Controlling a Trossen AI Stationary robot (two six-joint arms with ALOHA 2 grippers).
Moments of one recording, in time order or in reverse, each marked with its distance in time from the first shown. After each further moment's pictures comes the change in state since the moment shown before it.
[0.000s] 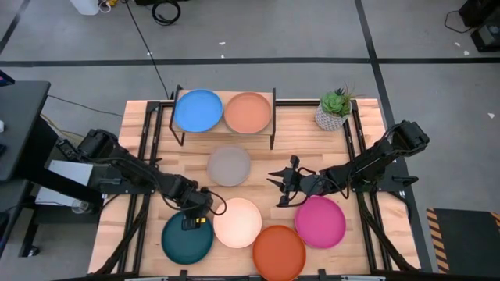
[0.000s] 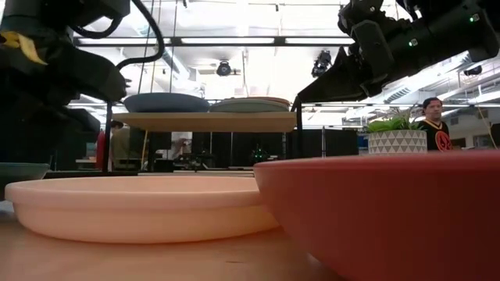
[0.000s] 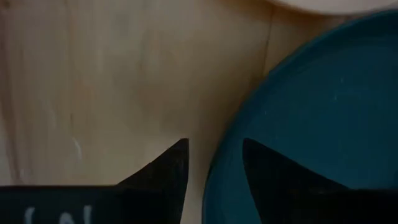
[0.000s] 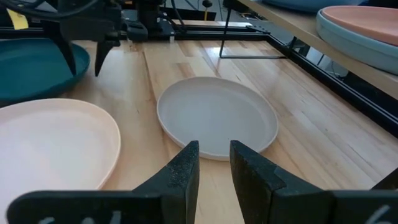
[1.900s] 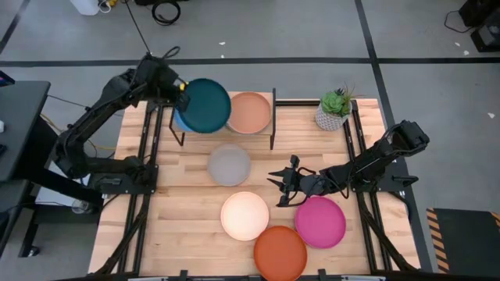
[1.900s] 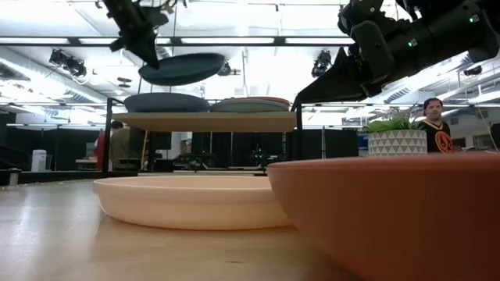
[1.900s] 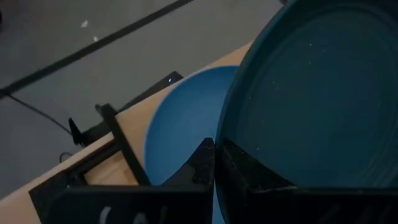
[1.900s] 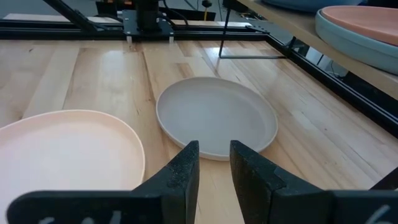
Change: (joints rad) left arm 1.293 -0.334 0.566 -0.367 -0.149 0.452; right arm -0.002 0.000 -0.002 0.002 0.000 0.000
